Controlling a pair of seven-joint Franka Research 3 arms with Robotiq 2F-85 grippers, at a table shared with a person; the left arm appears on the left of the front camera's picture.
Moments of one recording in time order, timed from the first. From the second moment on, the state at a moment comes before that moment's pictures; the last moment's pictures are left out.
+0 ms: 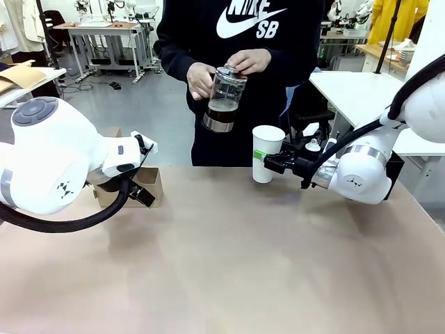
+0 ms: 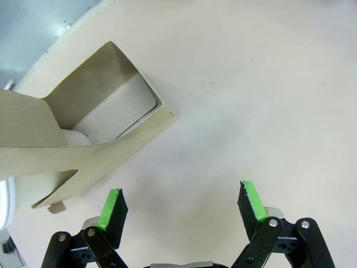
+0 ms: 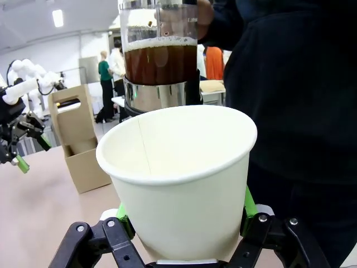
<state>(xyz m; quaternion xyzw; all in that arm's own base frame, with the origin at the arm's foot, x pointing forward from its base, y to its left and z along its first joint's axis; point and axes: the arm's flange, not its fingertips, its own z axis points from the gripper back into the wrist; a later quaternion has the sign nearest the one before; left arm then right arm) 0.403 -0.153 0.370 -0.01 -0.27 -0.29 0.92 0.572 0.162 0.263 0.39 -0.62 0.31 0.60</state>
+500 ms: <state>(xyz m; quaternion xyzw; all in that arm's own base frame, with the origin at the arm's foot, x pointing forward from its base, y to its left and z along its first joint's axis) 0.403 -0.153 0.370 -0.01 -0.27 -0.29 0.92 0.572 0.160 0.263 0.39 -0.62 0.31 0.60</state>
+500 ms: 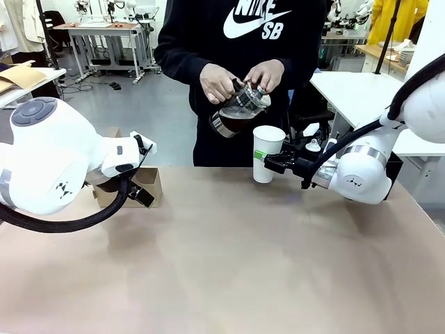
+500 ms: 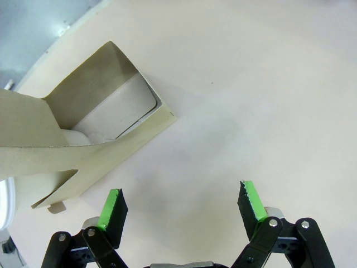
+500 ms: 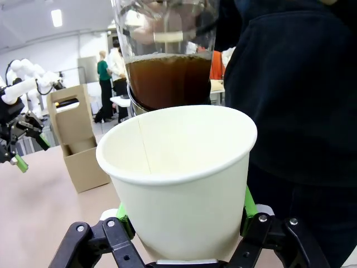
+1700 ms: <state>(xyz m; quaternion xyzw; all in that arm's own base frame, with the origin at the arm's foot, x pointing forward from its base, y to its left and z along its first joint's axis) 0.403 -0.153 0.370 -0.01 -0.27 -0.29 0.92 0.572 0.160 0.263 0.39 -0.62 0.31 0.60</state>
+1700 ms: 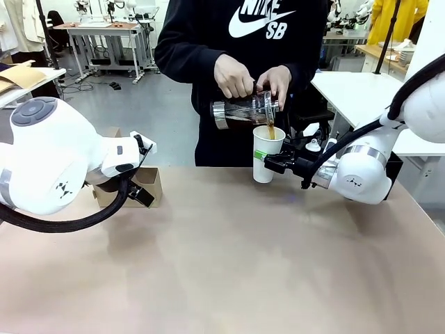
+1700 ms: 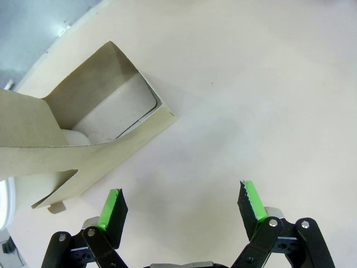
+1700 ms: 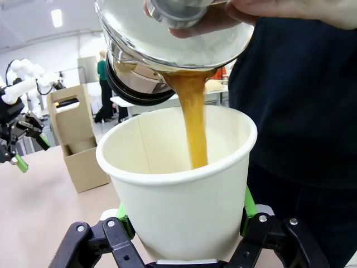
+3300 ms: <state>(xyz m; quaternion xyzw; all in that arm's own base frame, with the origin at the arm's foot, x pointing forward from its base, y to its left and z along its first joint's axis) 0.403 -0.153 0.370 -0.01 -0.27 -0.29 0.92 0.572 0.159 0.262 0.39 -0.62 0.31 0.61</state>
